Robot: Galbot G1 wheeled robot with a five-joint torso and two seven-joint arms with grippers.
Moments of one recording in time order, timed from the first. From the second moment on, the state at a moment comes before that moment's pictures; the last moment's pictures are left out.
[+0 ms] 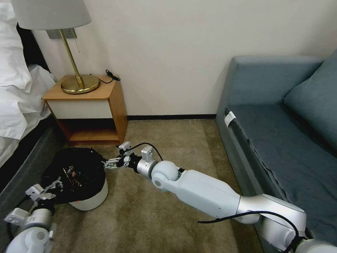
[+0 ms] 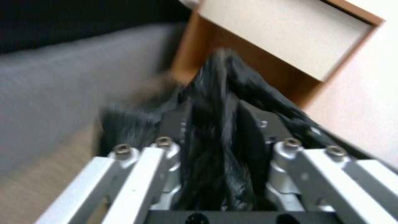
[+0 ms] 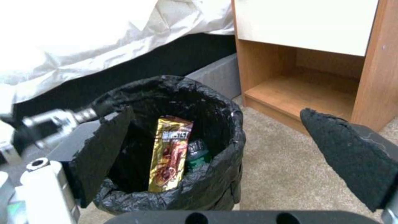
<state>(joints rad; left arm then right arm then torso) 1.43 -1.33 -1.08 -1.70 -0.72 0.14 0.11 -0.35 1.35 -0.72 1.38 0.95 -0.05 -0.01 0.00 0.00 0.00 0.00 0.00</state>
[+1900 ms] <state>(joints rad) 1.34 -1.31 -0.82 -1.87 -0.21 0.01 0.24 -0.69 1.60 0.07 1.14 0.47 -0.03 0.30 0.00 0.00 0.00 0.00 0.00</state>
